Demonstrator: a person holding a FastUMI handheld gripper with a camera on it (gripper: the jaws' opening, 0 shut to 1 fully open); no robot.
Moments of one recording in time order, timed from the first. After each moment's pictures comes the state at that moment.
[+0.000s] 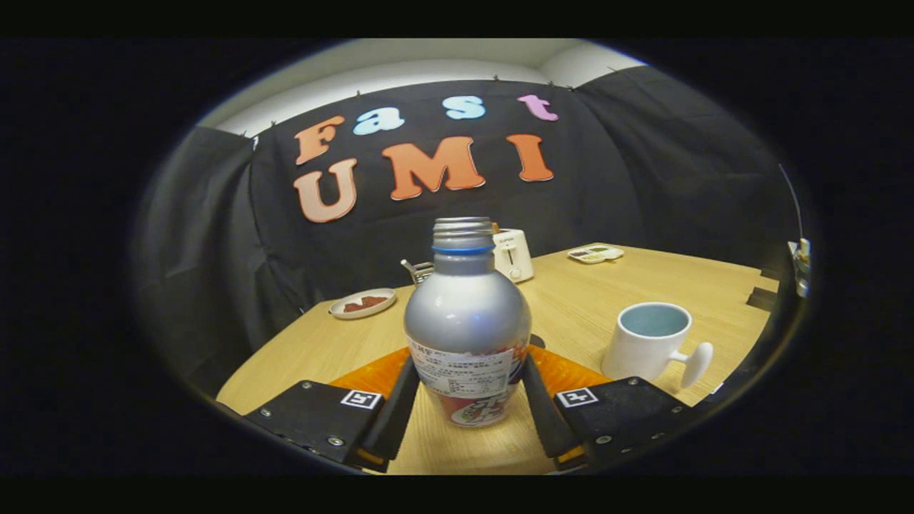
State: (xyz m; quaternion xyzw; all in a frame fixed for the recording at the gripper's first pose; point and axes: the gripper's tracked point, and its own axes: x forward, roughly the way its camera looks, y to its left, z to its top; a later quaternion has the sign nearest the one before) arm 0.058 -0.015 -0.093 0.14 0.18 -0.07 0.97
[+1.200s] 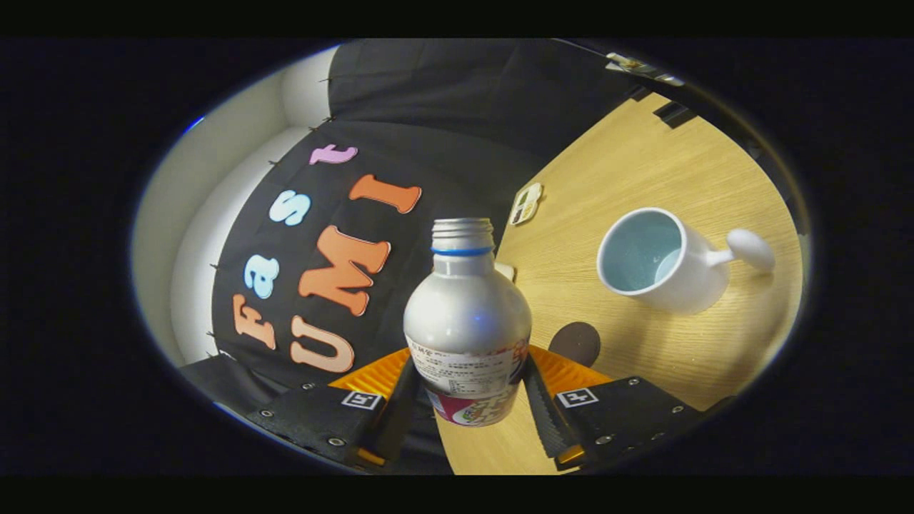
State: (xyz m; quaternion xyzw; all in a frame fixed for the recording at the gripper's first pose) arm 0.109 -0.052 -0.083 0.58 0.10 -0.17 0.79
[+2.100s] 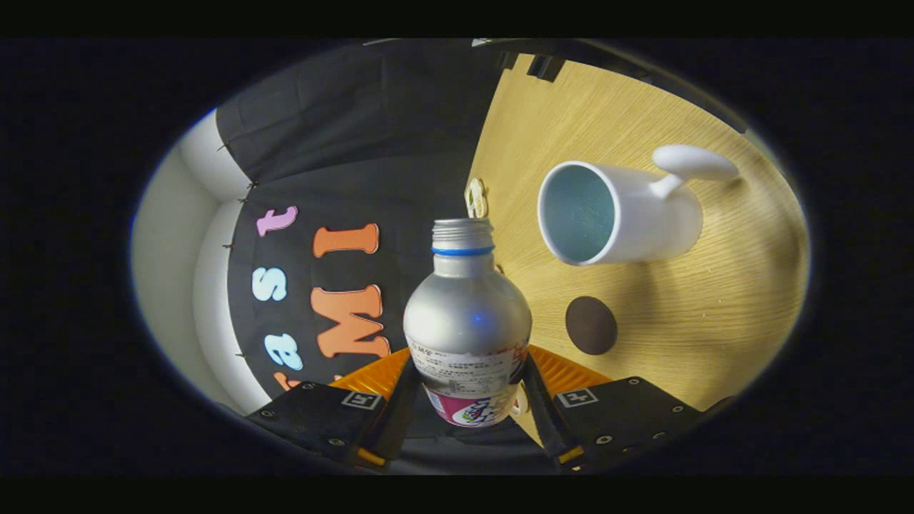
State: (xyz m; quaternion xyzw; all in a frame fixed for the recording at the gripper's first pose) arm 0.109 -0.064 -0.089 0.73 0.06 -0.21 0.65
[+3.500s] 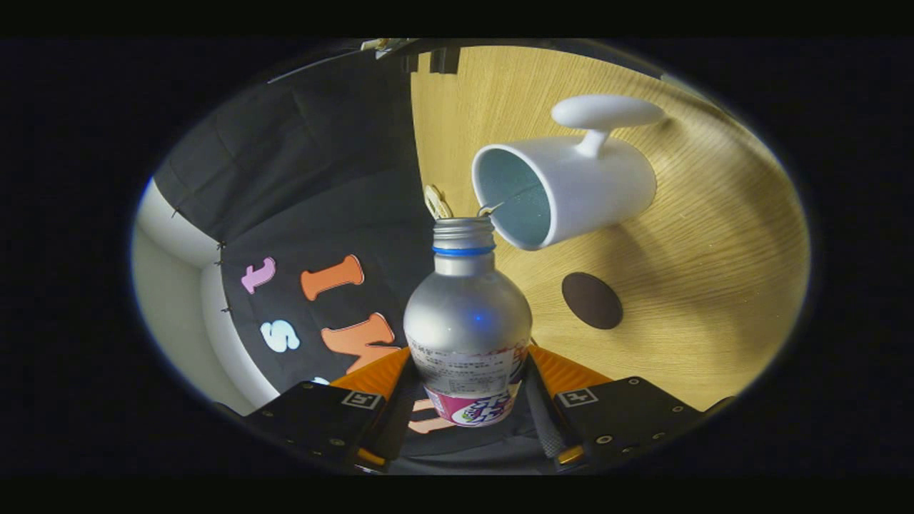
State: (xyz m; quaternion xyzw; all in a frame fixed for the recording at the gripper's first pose) arm 0.114 -0.059 -0.094 0.82 0.05 -0.24 0.52
